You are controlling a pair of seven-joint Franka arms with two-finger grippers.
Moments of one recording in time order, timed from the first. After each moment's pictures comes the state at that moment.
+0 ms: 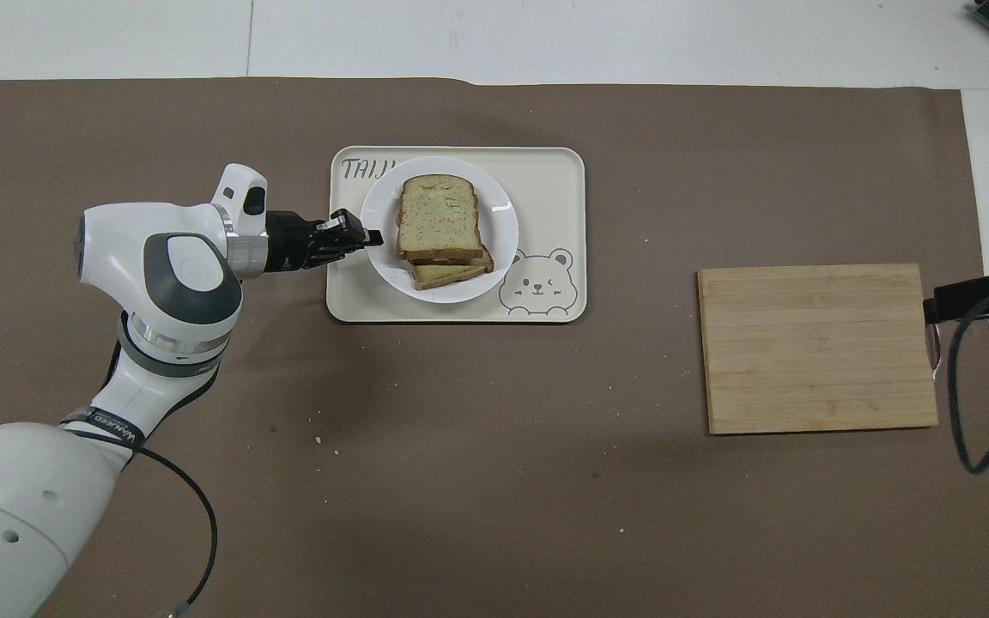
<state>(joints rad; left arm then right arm) -0.21 0.46 -0.05 -1.83 -1.15 2.36 0.31 0.02 -0.08 -0.06 -1.62 -0.01 1.55 -0.05</state>
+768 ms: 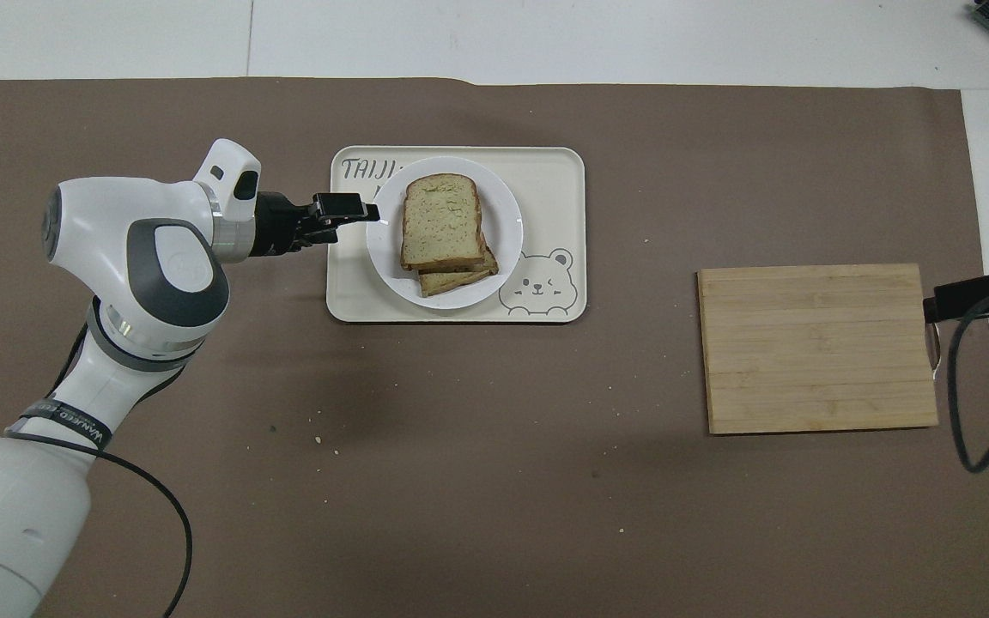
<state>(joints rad) -0.24 0.38 -0.01 -1.83 -0.97 2.38 0.28 0.02 -0.08 -0.06 -1.62 -0.01 1.55 -0.05</state>
